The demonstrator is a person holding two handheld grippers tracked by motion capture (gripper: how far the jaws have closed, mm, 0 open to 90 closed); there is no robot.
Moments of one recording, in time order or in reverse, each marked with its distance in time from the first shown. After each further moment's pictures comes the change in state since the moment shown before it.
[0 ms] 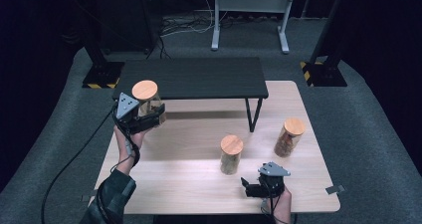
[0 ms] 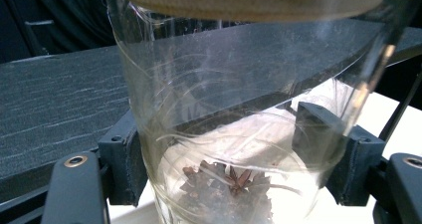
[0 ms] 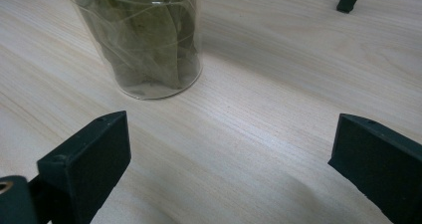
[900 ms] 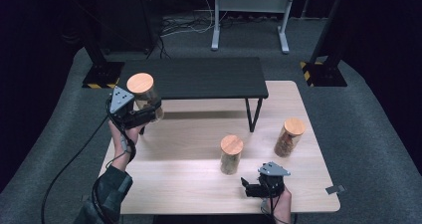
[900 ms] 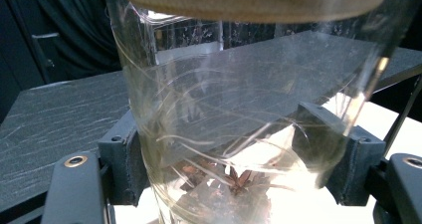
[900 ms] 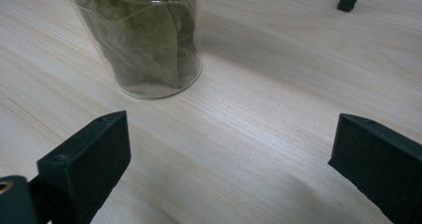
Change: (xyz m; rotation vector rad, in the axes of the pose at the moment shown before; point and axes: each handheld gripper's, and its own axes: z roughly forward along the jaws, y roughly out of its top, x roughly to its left) left arm 0.004 0.023 -0.009 -0.024 0.007 0.015; right arm 0.000 0.000 0.000 0.003 0.001 0.000
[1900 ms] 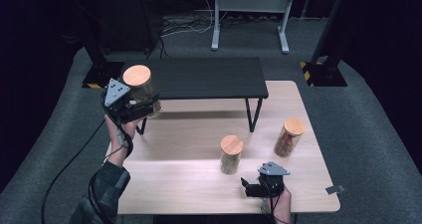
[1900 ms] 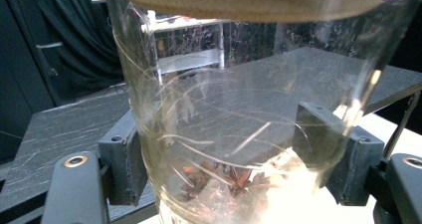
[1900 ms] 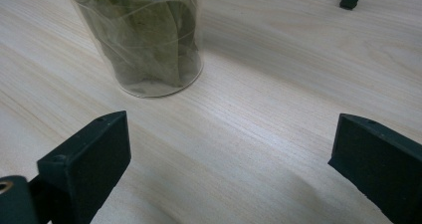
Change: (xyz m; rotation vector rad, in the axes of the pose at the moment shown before) left arm 0.002 0.022 -0.005 -0.021 0.003 0.004; right arm 0.000 0.000 0.001 0.006 0.004 -0.001
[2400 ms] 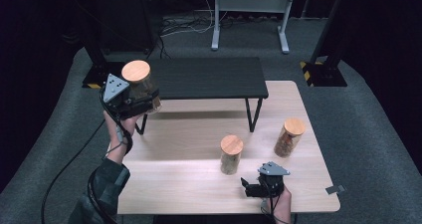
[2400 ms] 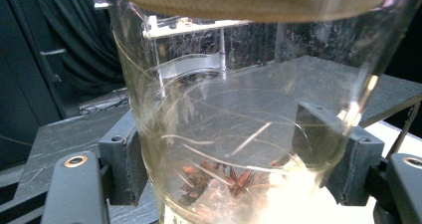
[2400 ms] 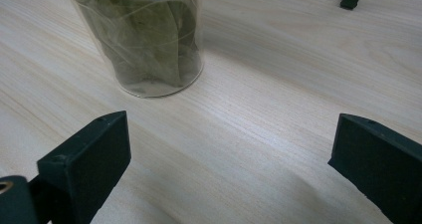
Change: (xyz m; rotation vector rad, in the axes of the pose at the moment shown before) left arm 0.000 0.014 0.000 -0.012 0.007 0.011; right arm 0.000 0.000 0.000 0.000 0.001 -0.001
